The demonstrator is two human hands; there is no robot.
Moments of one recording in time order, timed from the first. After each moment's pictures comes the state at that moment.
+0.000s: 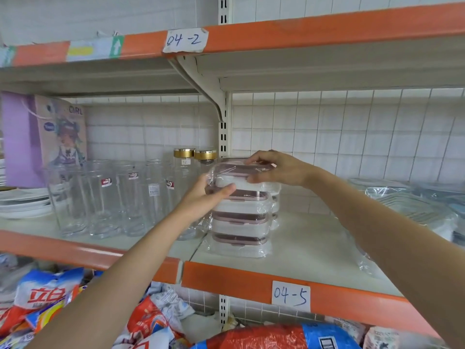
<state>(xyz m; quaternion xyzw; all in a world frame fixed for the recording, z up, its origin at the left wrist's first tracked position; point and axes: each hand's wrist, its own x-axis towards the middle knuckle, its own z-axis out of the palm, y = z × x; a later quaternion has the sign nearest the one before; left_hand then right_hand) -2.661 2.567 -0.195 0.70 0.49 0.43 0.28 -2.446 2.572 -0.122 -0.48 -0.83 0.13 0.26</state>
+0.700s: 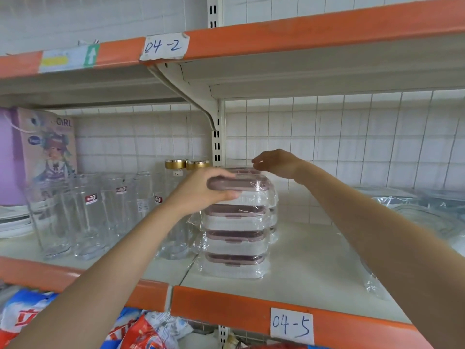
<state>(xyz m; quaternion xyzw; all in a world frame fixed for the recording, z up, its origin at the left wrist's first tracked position) -2.651 2.578 -0.145 0.83 0.42 0.36 0.10 -2.430 2.633 -0.106 -0.57 -0.76 0.12 0.30</state>
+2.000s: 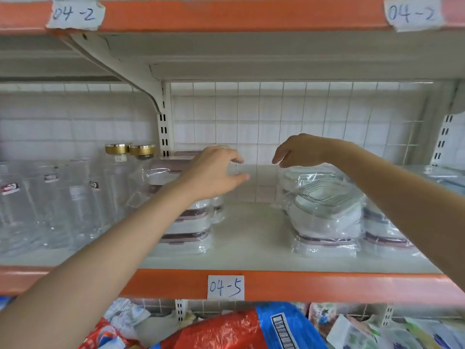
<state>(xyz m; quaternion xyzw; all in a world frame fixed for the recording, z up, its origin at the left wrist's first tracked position) -2.538 2.536 -0.136 0.87 0.37 0.31 -0.05 -2.317 2.521 -0.088 -0.64 -0.76 -0.08 0.04</state>
